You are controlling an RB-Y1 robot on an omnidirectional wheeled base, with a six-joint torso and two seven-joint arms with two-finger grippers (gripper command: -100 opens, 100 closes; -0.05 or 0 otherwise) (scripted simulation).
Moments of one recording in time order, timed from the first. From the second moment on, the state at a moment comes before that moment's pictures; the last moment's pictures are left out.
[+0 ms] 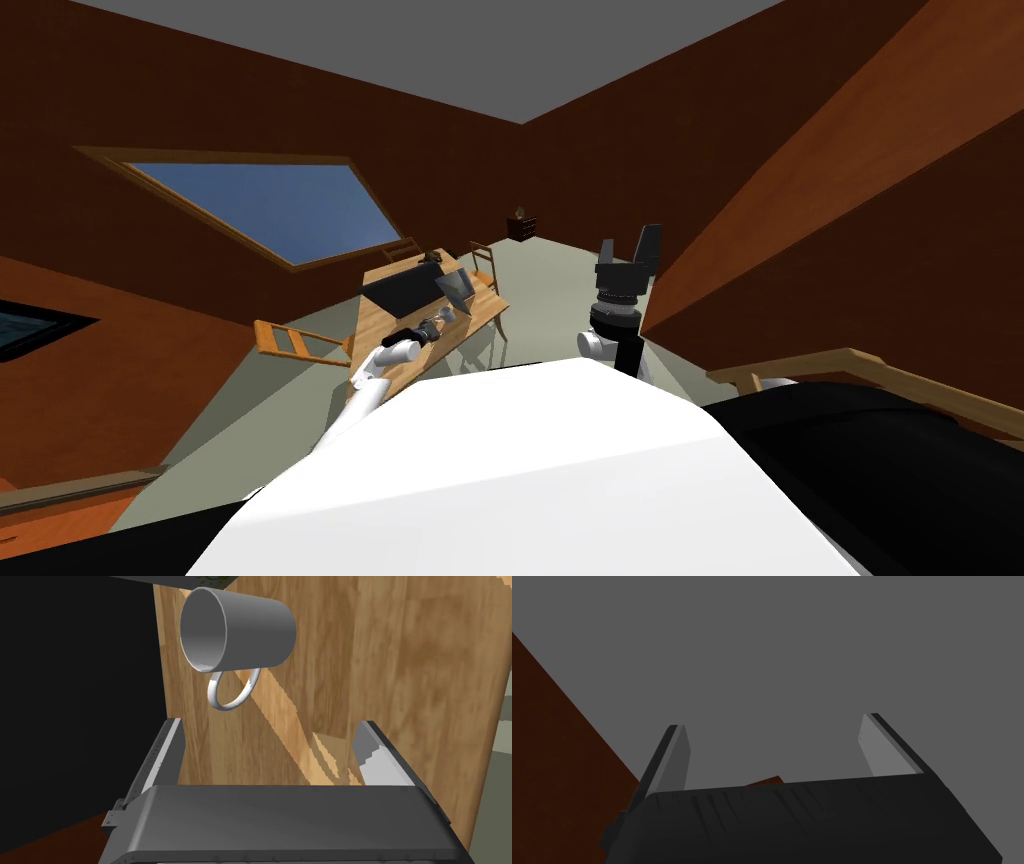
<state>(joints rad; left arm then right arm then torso) 0.12 0.57 0.03 -1.58 0.51 0.63 0.41 0.45 0.02 -0.03 -2.40 0.00 -0.59 0.04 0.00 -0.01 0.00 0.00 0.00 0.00</state>
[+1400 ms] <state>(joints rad) -0.01 0.67 0.05 -1.36 0.69 0.82 0.55 0.45 0.02 -0.03 -2.40 0.00 -0.59 0.04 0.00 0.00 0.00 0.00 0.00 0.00</state>
